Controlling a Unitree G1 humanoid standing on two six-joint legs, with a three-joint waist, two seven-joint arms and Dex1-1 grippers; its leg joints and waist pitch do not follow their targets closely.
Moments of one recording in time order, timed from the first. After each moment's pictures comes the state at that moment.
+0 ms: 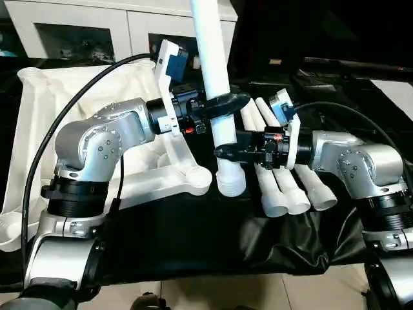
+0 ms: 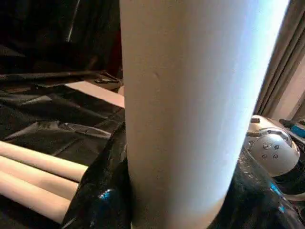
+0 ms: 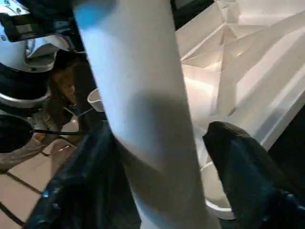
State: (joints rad) left arm -0.81 0.32 0.00 0.06 -0.70 0.85 -0.79; right arm -0.71 -0.42 0.09 0.20 0.59 0.87 1.07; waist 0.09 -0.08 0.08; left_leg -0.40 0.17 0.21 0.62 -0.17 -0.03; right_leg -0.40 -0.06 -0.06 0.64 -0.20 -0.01
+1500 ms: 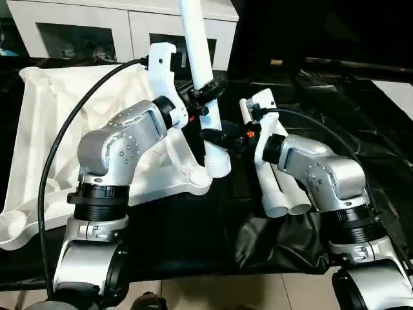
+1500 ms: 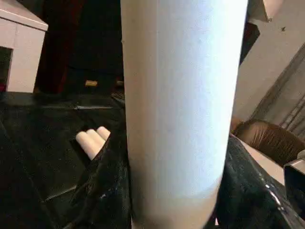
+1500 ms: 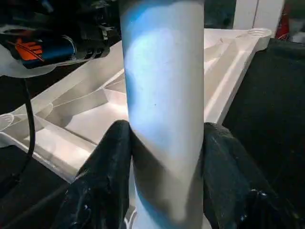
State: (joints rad) left arm -0.79 0.15 0.11 0.09 -0.55 0.78 -0.34; right arm -0.66 -0.22 0.09 0.14 0.42 0.69 0.66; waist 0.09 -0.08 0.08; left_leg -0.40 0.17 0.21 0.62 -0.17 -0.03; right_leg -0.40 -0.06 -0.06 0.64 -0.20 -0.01
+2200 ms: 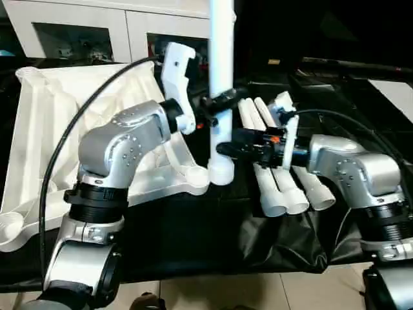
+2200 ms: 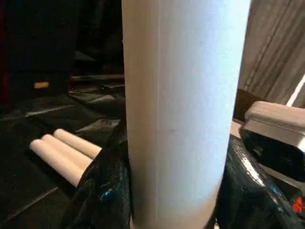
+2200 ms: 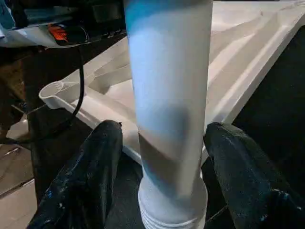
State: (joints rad) left arm -0.79 0.21 -0.02 0.03 -0.55 0.79 -0.54; right arm -0.65 -0.41 0.09 0.14 0.51 0.78 0.96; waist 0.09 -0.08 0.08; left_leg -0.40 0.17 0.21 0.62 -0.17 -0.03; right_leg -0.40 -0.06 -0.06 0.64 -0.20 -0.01
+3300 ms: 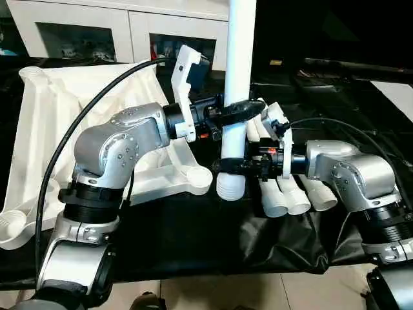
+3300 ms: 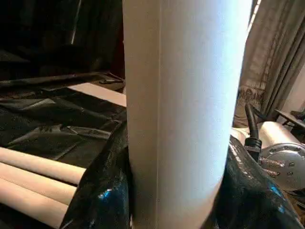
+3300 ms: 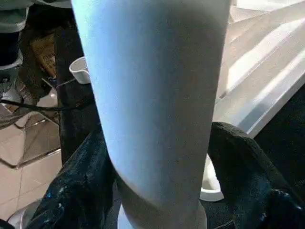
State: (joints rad) left arm -0.79 0.25 -0.04 0.01 -0.62 0.82 -0.76; right arm -0.65 -0.43 0.17 0.15 0.48 0.74 1.08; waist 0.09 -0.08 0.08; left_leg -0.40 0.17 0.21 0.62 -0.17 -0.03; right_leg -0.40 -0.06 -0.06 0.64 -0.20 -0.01
